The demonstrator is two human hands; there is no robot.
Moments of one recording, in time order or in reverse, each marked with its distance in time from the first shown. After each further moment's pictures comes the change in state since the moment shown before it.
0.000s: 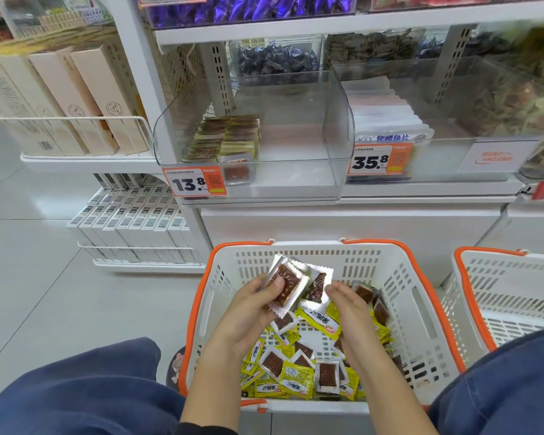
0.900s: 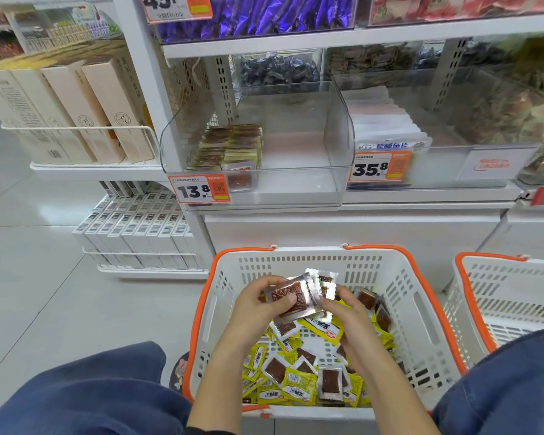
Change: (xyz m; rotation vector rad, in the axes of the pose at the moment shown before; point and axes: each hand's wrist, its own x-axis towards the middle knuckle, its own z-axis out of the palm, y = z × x) left_hand -0.008 0.010 0.009 0.483 0.137 0.168; right_hand 0.000 0.003 -0.003 0.036 -0.072 0.035
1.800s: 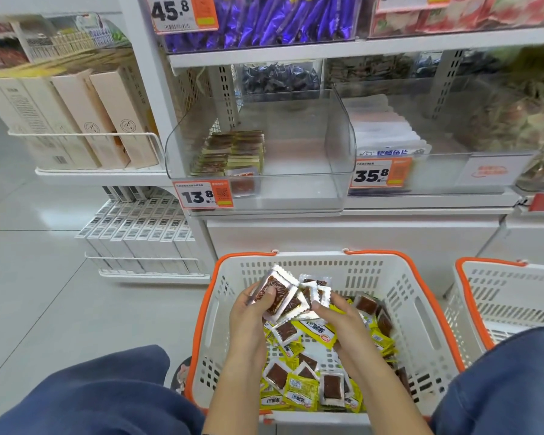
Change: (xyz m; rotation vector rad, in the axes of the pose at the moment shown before) left_hand 0.009 -0.027 0.008 -0.494 0.356 -0.139; right_hand 0.004 0.007 0.006 0.033 -0.058 0.026
